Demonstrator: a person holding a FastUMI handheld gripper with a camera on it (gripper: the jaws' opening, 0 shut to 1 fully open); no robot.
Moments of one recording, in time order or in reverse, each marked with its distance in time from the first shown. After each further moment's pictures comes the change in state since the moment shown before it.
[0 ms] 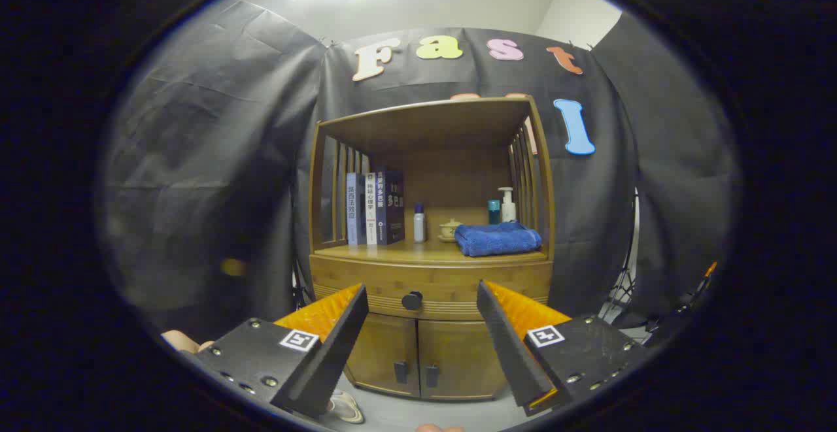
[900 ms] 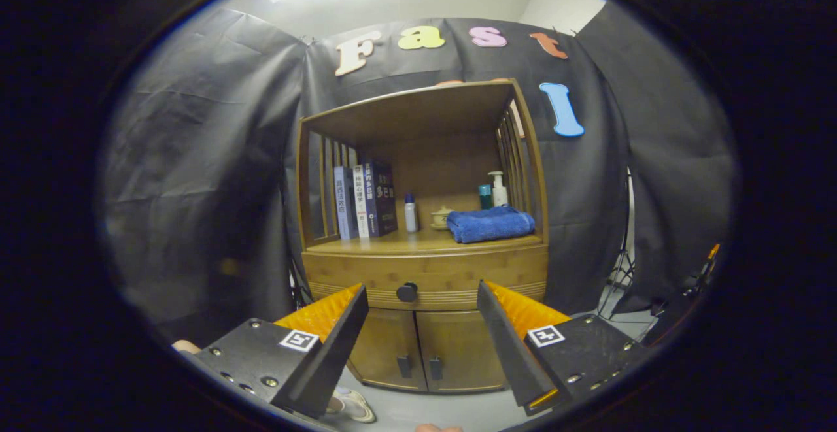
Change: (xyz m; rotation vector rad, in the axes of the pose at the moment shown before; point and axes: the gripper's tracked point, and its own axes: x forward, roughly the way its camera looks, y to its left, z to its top) arm 0.007 -0.009 -0.014 0.043 0.055 -0.037
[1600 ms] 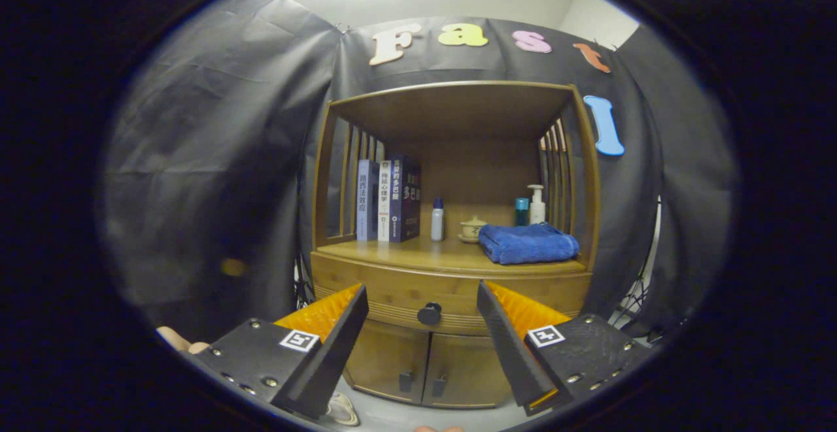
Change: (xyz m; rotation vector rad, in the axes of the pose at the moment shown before) arm 0.087 0.058 -0.002 -0.124 0.001 0.088
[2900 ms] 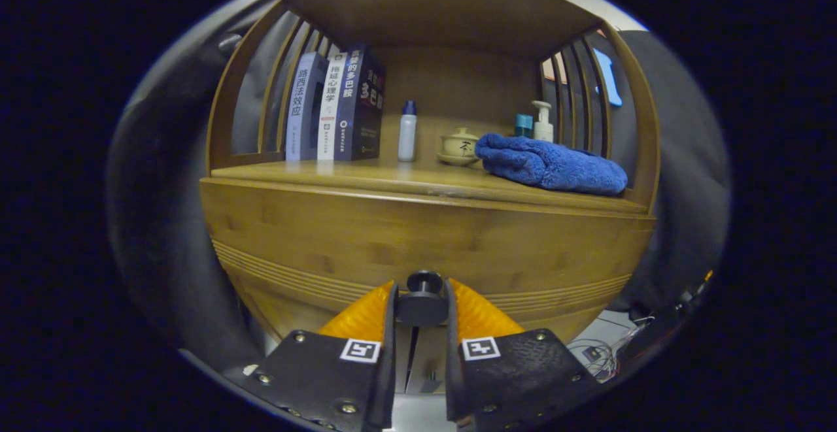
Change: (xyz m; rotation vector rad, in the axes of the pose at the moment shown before) arm 0.133 -0.017 -0.127 -0.013 0.292 -0.220
